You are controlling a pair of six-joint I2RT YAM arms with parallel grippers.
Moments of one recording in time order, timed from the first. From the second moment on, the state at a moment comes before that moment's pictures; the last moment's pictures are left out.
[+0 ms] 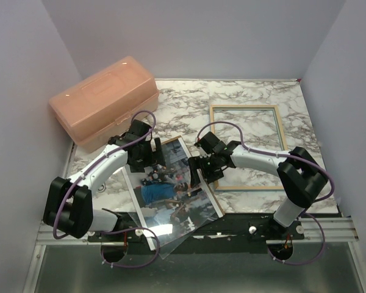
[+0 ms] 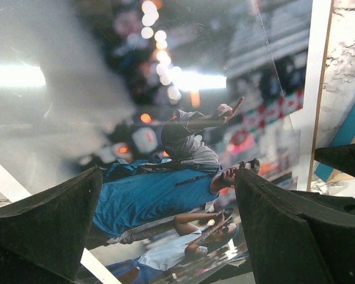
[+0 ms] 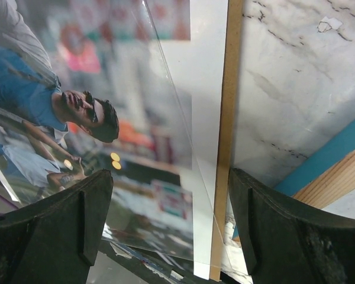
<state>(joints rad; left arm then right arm) -0.39 1.33 0.89 -0.69 0.13 -0.63 0.80 1.69 0.99 -0.48 -0.28 0.50</state>
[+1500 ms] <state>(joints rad) -0.40 1.40 0.87 -0.66 0.17 -0.58 0.82 1.60 0.95 -0.58 -0.25 0.52</state>
